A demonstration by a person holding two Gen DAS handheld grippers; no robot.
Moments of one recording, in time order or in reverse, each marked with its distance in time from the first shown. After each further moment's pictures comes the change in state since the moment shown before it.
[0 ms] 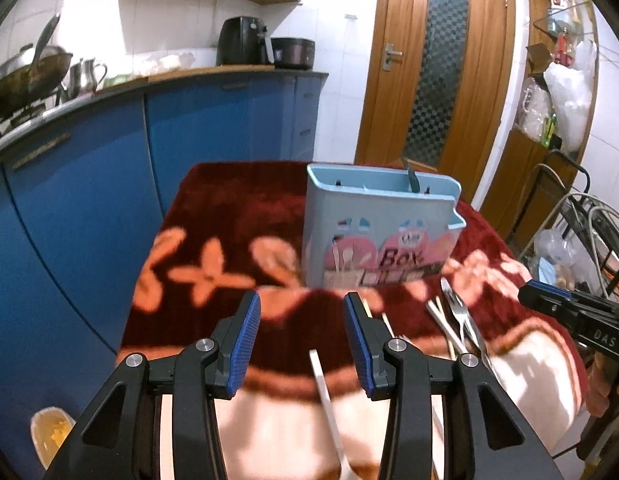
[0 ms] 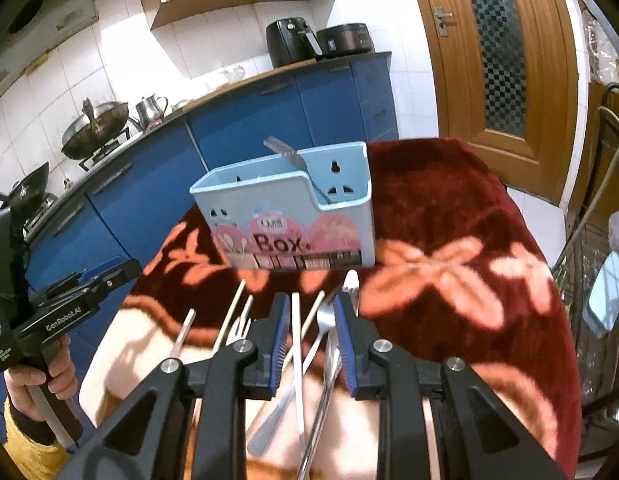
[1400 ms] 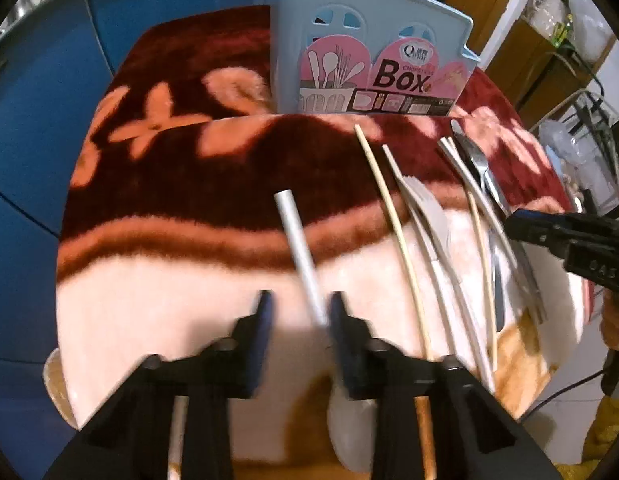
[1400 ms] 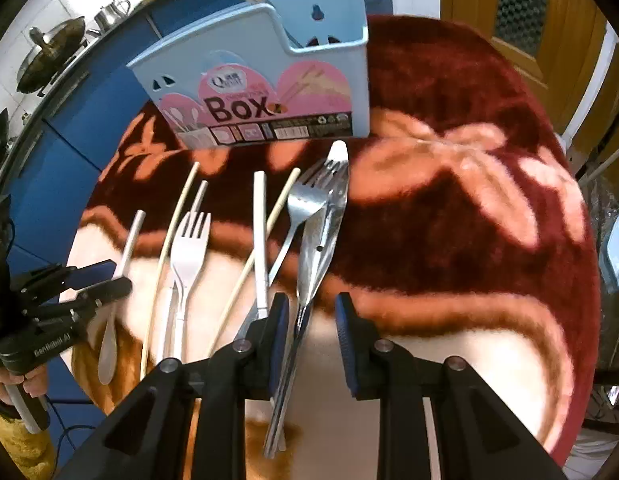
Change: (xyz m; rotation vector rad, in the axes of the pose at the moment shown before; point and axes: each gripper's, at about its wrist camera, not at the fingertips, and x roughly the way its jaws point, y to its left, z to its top) left arm 0.060 -0.009 -0.044 0.056 0.530 -0.059; right arm 0.066 -0.010 -0.018 0.021 0.464 -0.054
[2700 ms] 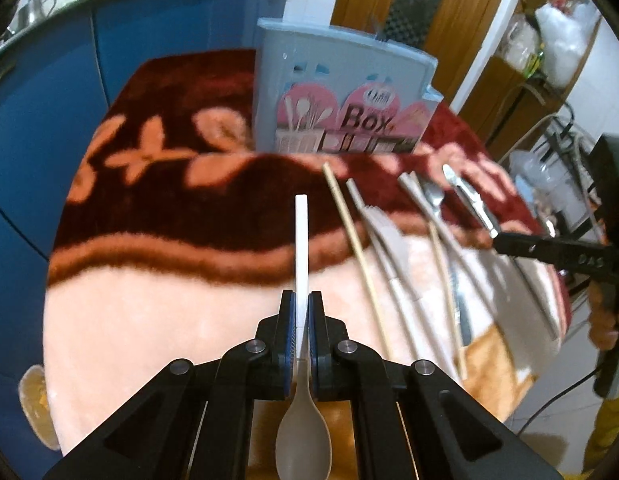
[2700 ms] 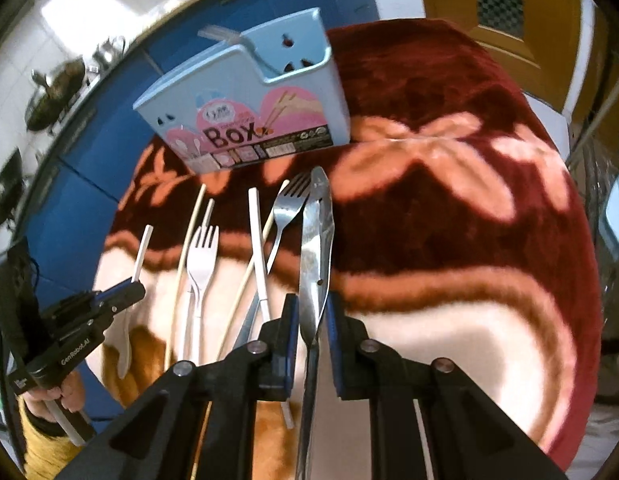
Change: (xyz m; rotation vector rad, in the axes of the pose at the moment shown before) left arm -0.023 -0.007 -0.017 -0.002 -0.204 -0.078; right arm -0.029 -0.028 -0.017 0.114 -0.089 0.097
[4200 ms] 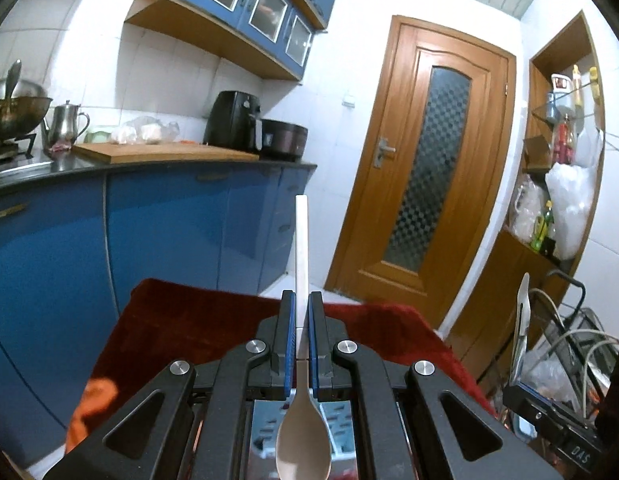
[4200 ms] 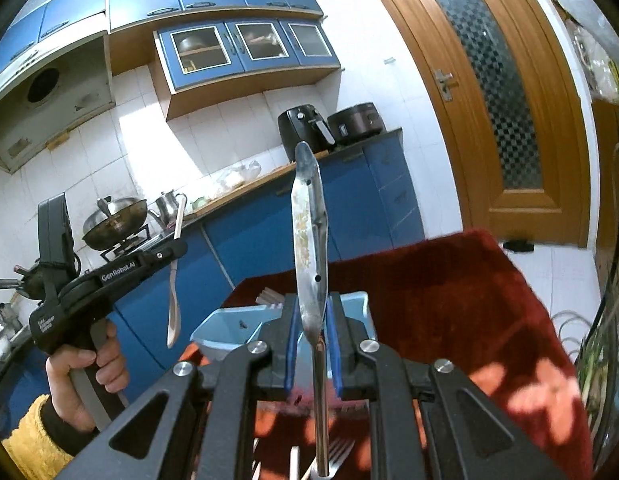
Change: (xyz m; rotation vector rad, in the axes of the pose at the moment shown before) left arm -0.032 -0.006 0.186 -0.094 -0.674 0.036; right arm -0.050 0.019 0.088 -0.124 -0.712 0.146
